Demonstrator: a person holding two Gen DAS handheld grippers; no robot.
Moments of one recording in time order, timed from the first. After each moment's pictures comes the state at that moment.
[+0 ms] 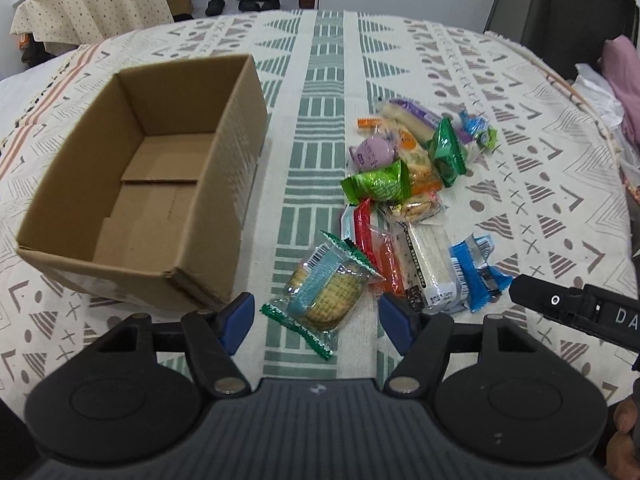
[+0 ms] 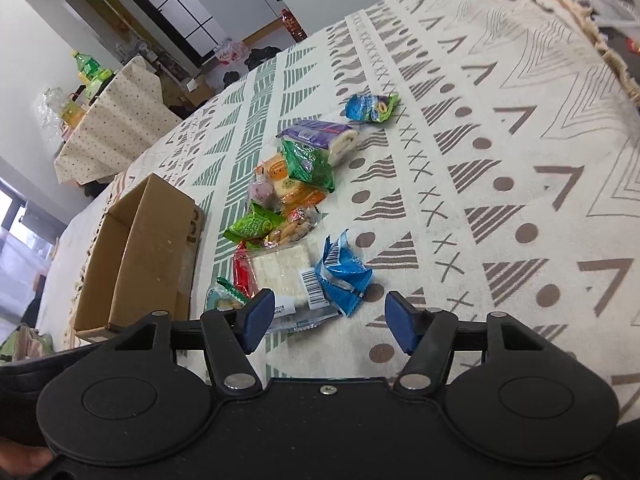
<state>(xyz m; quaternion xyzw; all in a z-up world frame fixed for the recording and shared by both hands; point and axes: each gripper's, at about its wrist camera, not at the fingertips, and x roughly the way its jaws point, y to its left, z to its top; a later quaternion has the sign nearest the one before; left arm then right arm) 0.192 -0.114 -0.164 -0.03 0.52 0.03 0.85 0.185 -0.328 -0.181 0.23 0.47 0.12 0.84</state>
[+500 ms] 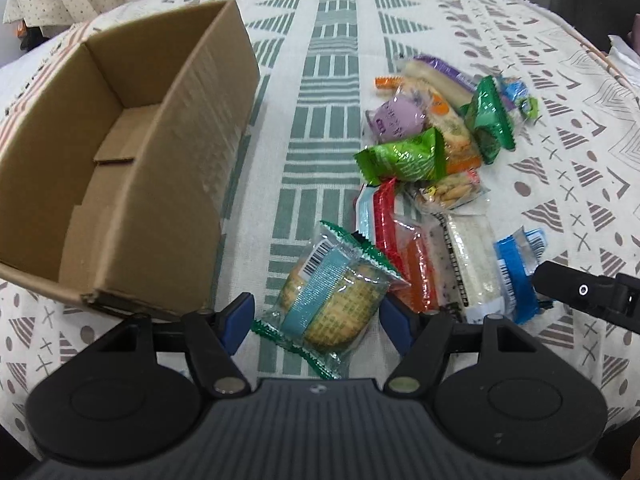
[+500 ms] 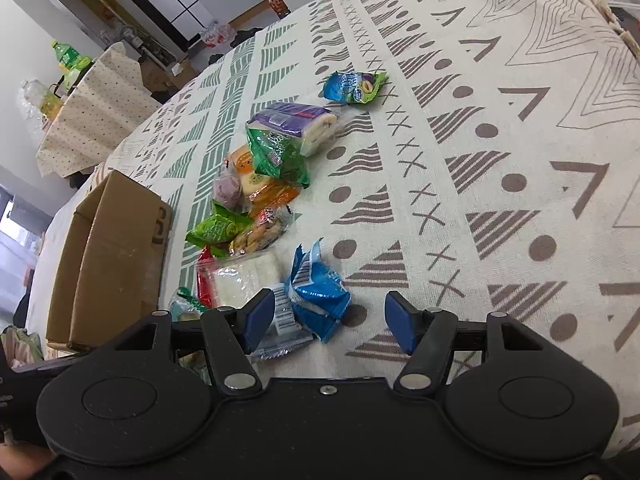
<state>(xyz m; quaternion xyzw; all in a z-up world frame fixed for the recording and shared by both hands) 0.228 -0.114 -0.209 -0.02 0.56 0.05 0.83 0.220 -0.326 -0.208 0.22 0.50 0.11 0.83</state>
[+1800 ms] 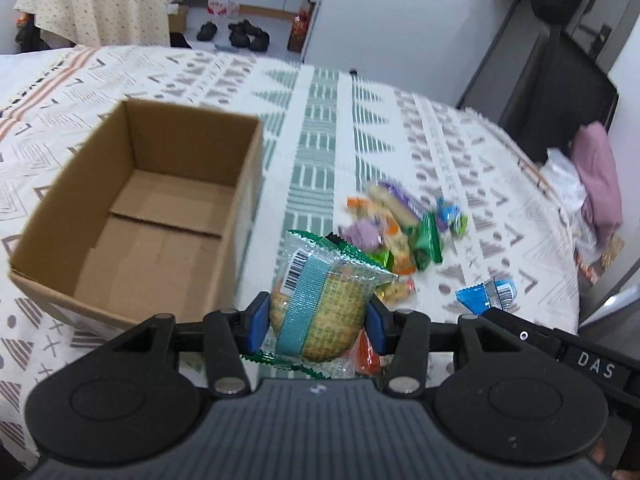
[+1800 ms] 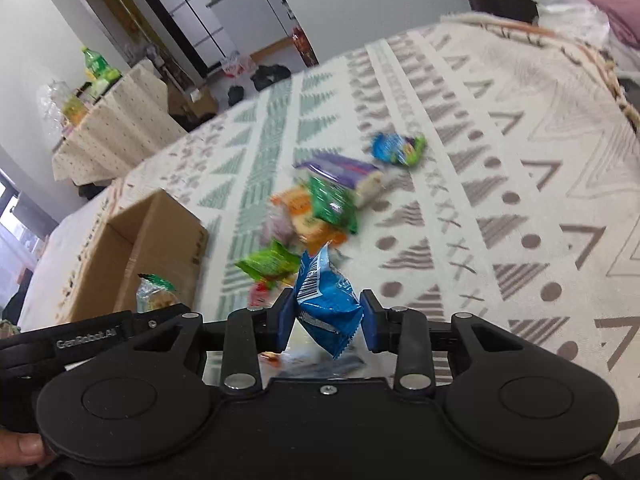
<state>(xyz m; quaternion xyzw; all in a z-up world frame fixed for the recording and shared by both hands) 0.203 -0.062 -0.126 -0.13 0.44 -0.01 0.89 0.198 -0.293 -0.145 0.19 0.42 0.12 0.88</state>
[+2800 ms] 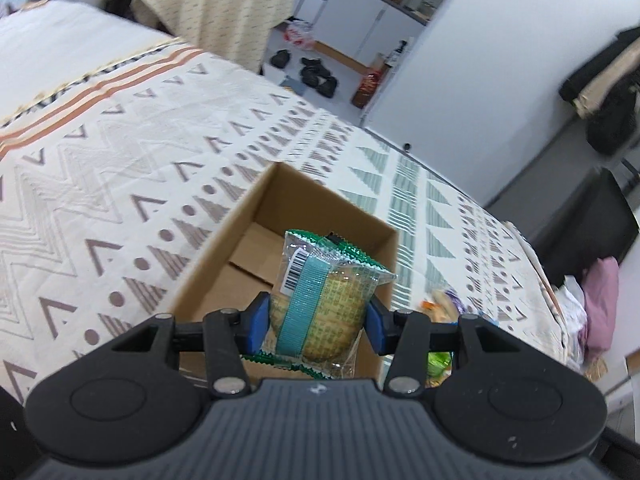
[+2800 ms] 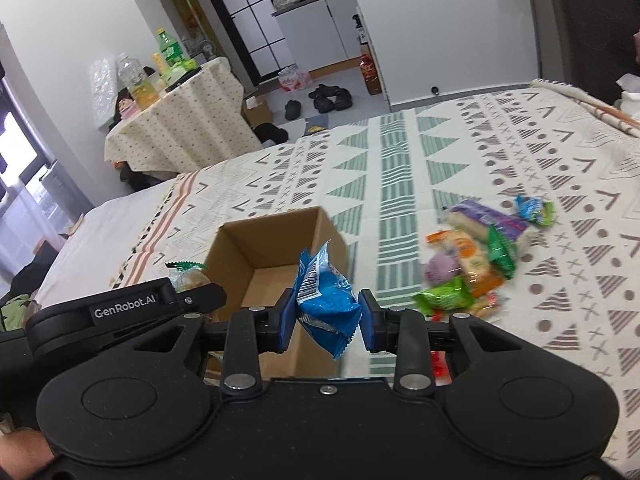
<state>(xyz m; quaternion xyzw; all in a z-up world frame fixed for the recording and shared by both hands) 0.188 0.077 -0.099 -0.26 0.39 0.07 0.88 0.195 -0.149 -0.086 0.14 0.38 0.16 0.90</state>
